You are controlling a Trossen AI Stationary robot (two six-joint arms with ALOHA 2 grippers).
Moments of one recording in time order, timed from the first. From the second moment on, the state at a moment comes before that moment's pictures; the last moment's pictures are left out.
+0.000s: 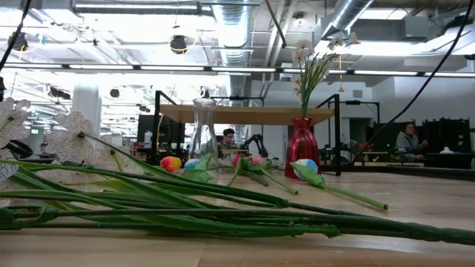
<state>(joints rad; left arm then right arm) 0.01 1.38 1.32 0.00 0.28 -0.08 0.17 1.36 1.11 0.19 0.08 -0.01</state>
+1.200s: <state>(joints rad) 0.00 1.06 1.32 -0.34 0.07 0.00 0.27 1.20 0.90 0.41 0.87 0.00</state>
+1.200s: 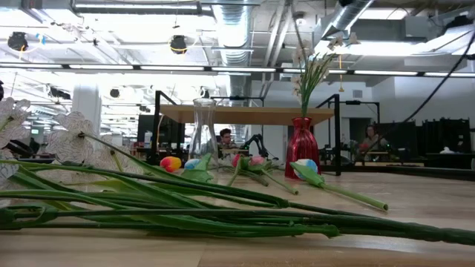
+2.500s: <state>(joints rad) 0.00 1.05 1.32 -0.36 0.07 -0.05 0.19 1.41 0.53 1.16 0.82 -0.27</state>
